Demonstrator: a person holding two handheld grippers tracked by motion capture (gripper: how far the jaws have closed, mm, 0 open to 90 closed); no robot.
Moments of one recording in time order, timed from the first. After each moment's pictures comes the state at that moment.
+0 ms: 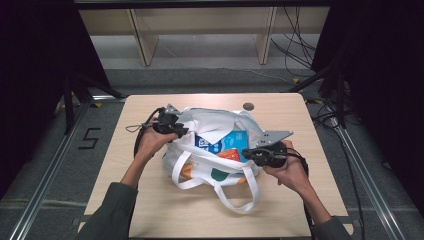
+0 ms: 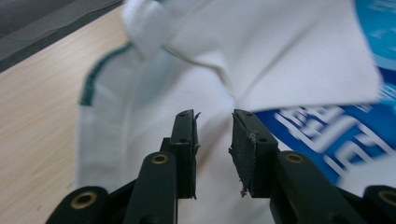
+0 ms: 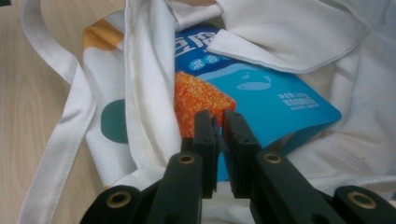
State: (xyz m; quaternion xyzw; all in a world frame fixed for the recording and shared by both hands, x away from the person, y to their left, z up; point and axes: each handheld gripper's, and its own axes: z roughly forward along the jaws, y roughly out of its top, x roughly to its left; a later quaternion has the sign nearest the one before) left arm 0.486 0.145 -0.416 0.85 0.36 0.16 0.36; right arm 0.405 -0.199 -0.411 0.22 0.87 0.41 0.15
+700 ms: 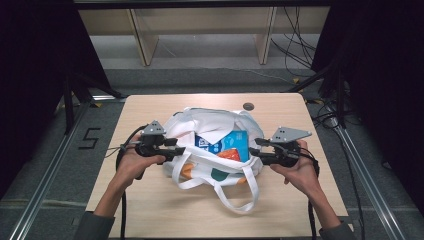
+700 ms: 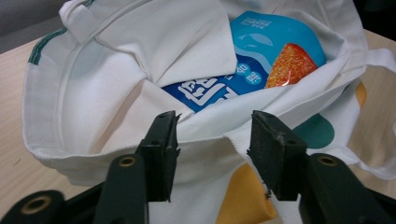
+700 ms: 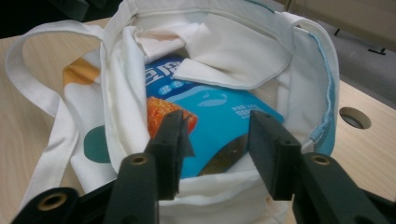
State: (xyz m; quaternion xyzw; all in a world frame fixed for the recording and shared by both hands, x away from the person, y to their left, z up) left arm 0.408 0.170 -0.398 0.82 0.33 0.13 0.45; right arm 0.395 -0.222 -0.397 0.26 0.83 0.46 0.19
